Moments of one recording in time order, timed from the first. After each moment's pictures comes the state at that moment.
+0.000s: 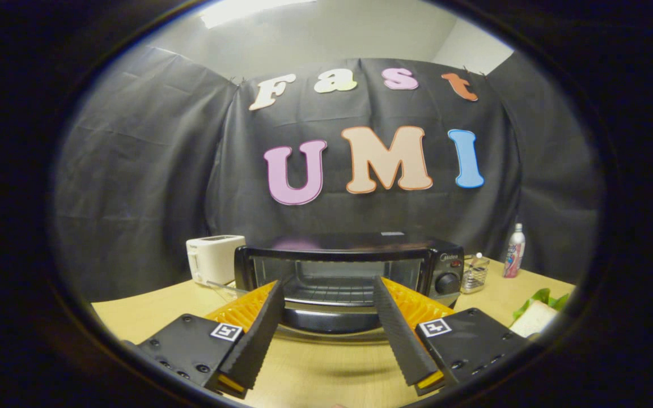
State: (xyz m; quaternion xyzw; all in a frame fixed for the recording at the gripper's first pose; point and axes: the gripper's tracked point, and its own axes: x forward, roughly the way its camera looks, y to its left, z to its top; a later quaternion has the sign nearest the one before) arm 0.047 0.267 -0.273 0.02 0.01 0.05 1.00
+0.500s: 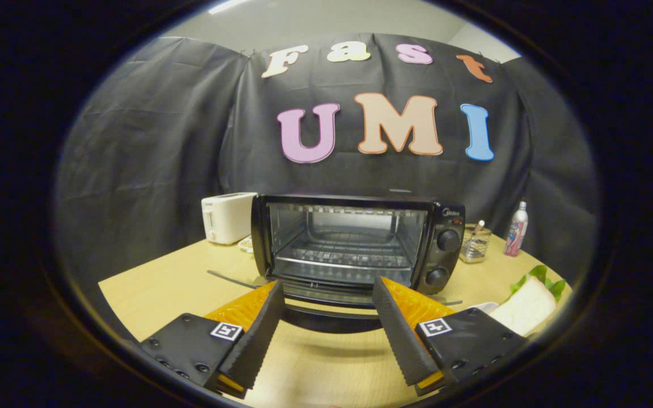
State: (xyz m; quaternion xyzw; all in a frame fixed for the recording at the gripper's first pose) arm 0.001 0.268 -0.334 0.00 0.13 0.08 0.99
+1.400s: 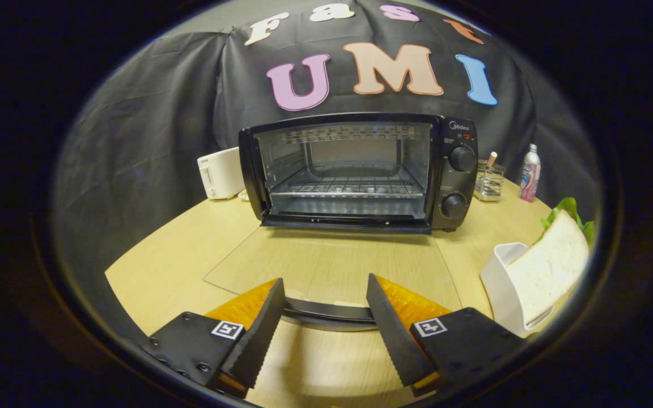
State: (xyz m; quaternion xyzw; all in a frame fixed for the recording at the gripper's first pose) arm -0.008 0.261 -0.405 0.03 0.23 0.09 0.97
